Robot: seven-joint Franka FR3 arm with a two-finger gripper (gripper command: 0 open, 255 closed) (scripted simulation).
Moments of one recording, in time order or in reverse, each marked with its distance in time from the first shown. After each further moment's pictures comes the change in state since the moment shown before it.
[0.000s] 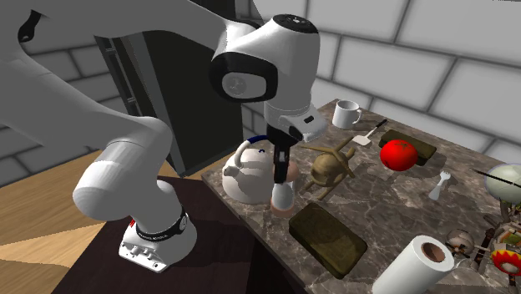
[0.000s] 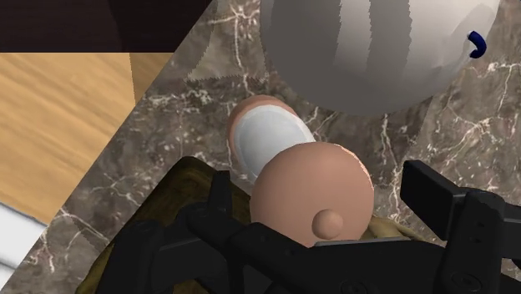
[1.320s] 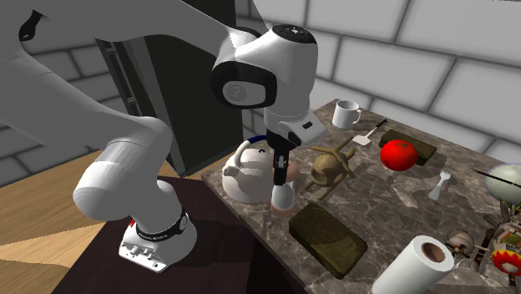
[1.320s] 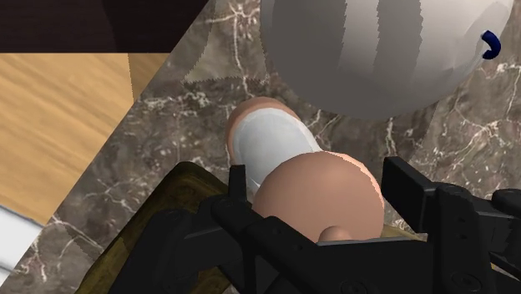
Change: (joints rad) arm 0.005 0.017 0.008 -0.026 0.010 0.044 -0.001
